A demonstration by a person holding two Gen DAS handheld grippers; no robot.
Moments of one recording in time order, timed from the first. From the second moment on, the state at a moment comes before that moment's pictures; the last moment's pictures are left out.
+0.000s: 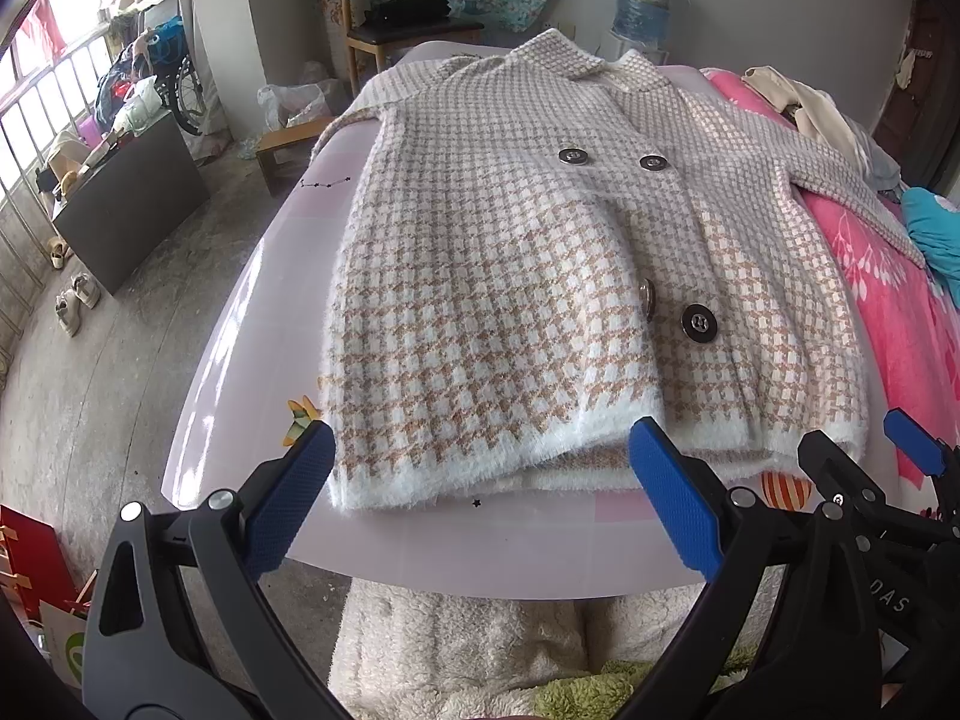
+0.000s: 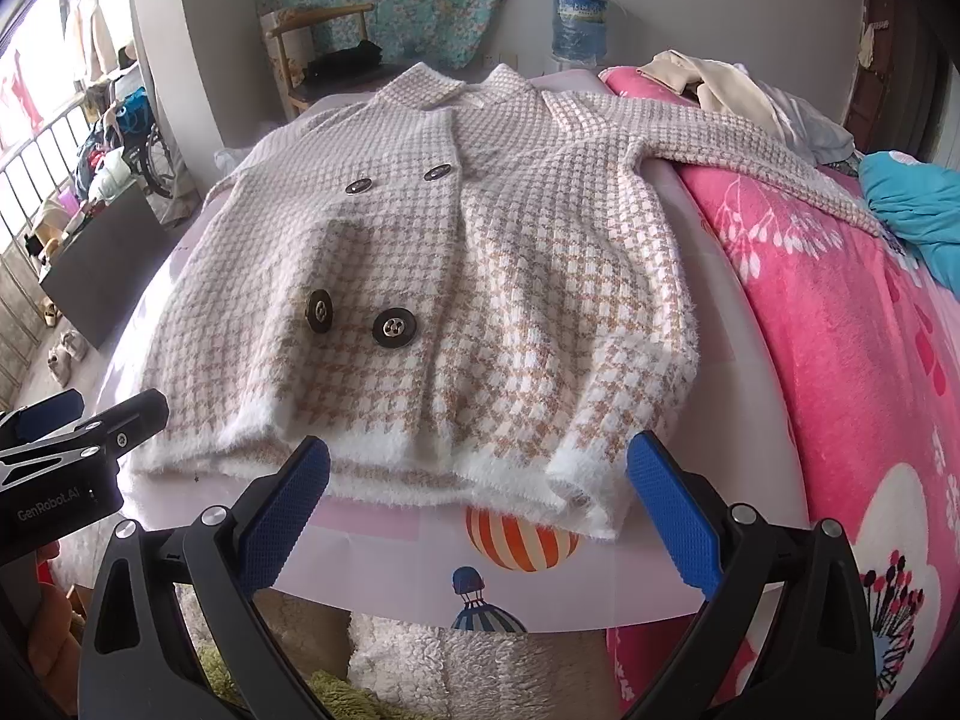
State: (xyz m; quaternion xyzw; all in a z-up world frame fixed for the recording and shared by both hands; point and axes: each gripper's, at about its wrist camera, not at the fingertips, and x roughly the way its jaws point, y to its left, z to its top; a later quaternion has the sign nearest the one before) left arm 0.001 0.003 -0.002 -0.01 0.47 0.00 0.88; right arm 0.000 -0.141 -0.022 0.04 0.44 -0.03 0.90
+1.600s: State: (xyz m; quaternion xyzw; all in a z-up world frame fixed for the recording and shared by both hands) left arm 0.004 0.010 0.007 -0.02 0.47 0.01 0.88; right arm 0.005 -0.141 -0.014 0.03 0.44 -0.03 0.90
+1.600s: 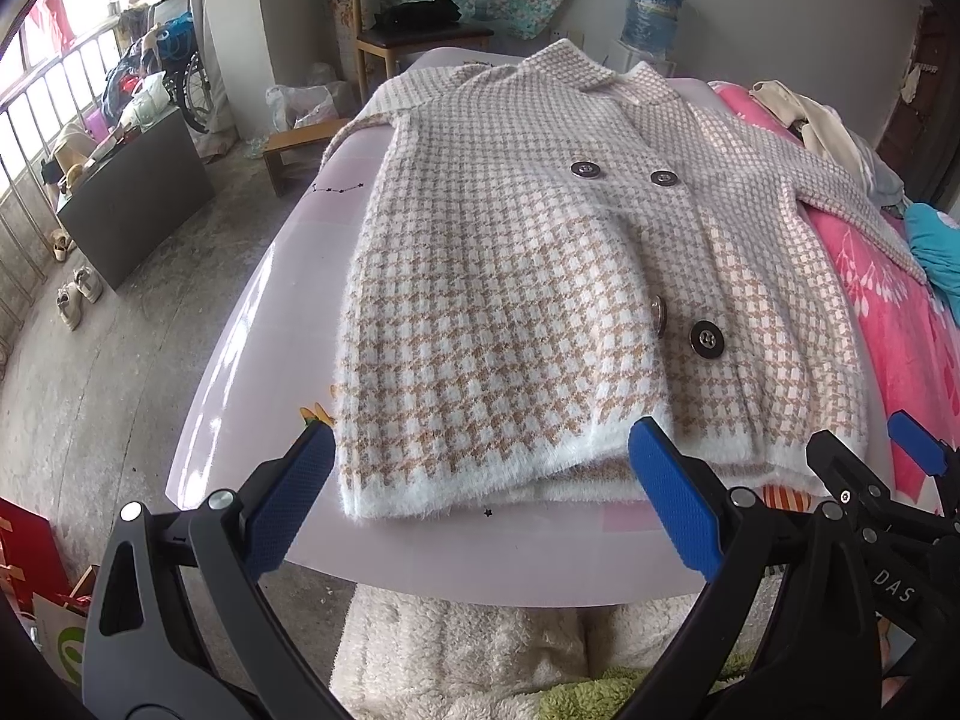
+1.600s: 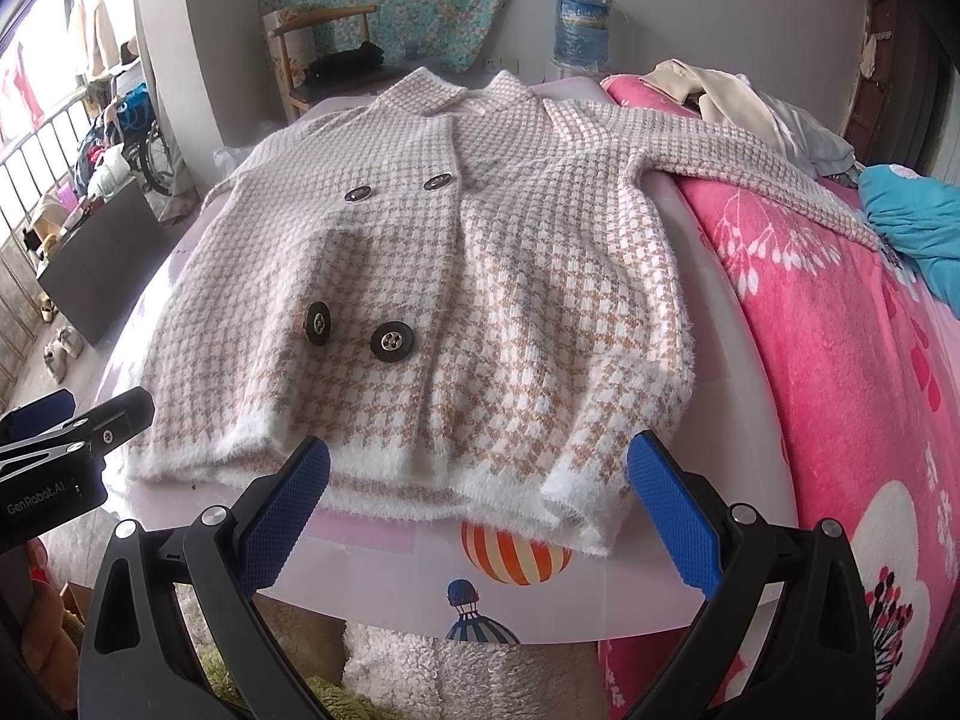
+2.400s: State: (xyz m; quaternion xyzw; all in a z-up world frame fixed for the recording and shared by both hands) left arm 0.004 0.011 0.006 -0.02 0.47 0.01 0.88; right arm 0.006 -0.143 -0.012 0.03 0.43 -0.03 0.90
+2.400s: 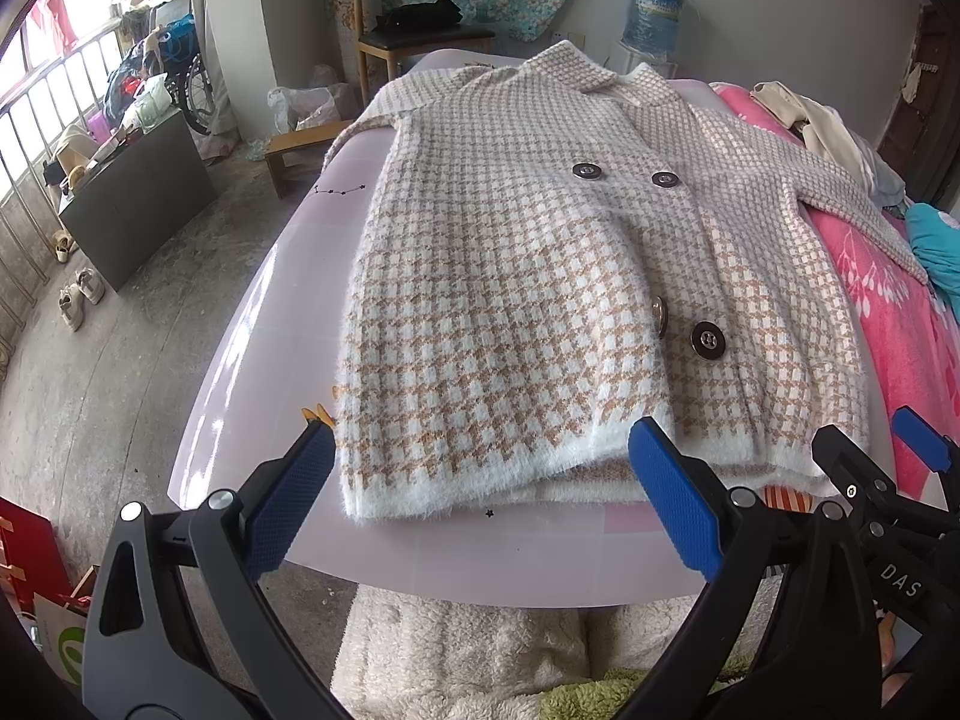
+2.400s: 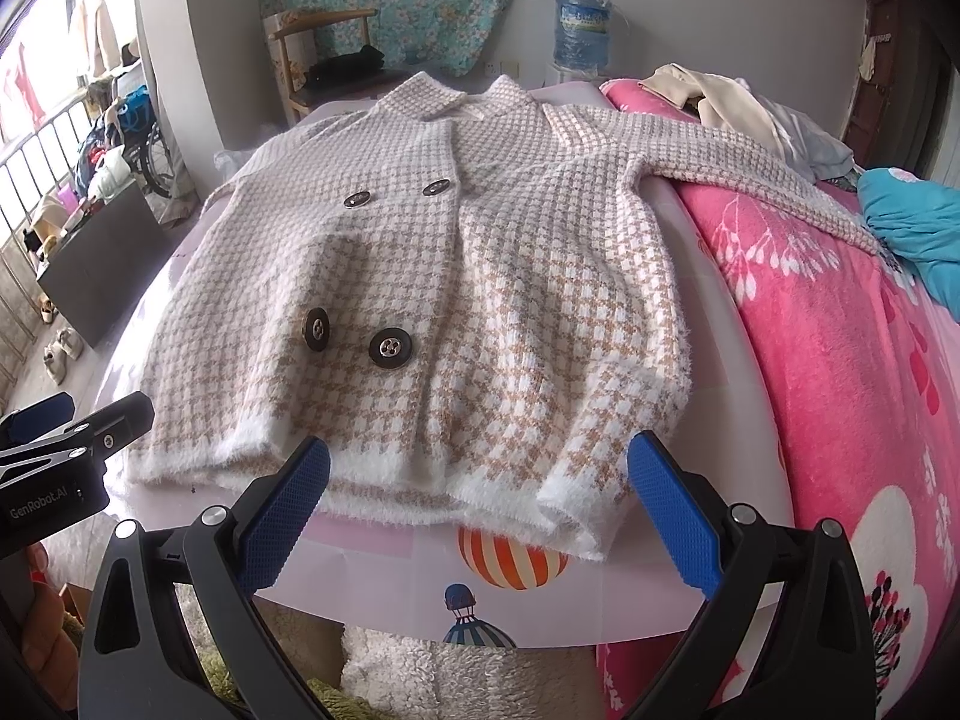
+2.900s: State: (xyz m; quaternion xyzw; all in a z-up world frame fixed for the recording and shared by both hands) left arm 0.005 0.011 0.005 -0.02 0.47 0.01 0.88; right arm 0.006 -0.144 -0.011 0.03 0.43 -0.03 0.90
